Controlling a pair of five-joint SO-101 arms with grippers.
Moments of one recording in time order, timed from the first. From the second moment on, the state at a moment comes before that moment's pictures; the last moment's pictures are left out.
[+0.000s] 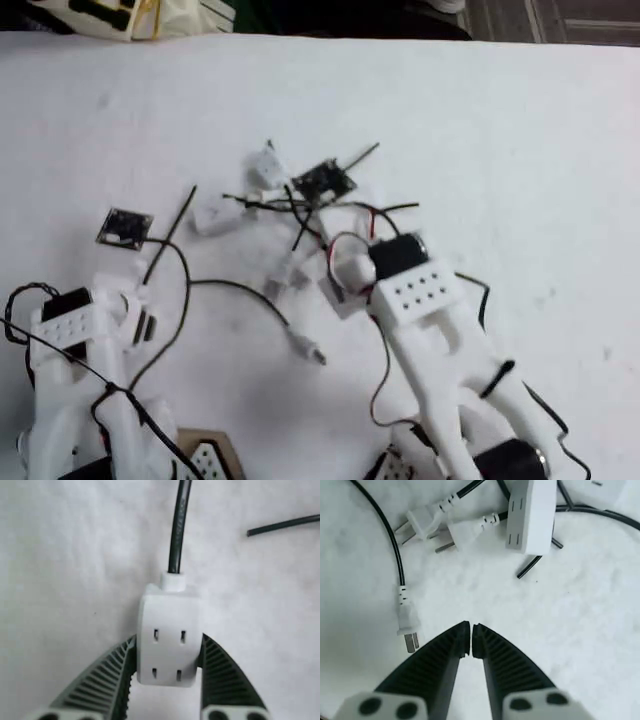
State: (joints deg) left arm -29.5 -34.3 67.6 54.2 -33.5; right arm -26.5 -28.4 38.8 73.7 12.0
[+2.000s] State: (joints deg) left arm -29.5 -34.3 67.9 54.2 -33.5; right arm -45.5 7.4 14.9 89.2 6.2
